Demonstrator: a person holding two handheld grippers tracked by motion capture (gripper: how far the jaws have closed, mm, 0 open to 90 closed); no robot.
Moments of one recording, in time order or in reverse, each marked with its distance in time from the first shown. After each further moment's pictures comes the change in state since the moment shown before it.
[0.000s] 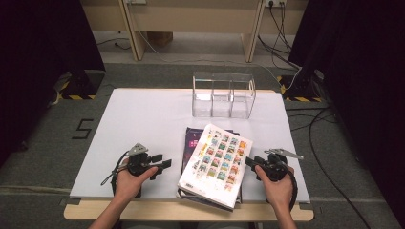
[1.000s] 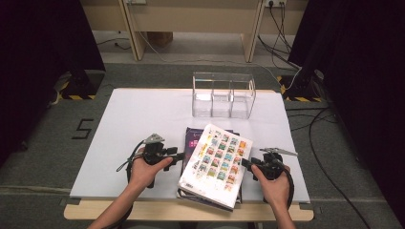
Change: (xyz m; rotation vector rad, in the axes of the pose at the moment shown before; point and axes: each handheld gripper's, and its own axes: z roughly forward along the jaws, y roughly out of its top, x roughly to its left) left arm -0.024 0.034 0.032 0.049 -0.052 0.027; right arm 0.006 0.002 0.009 0.069 0.008 0.013
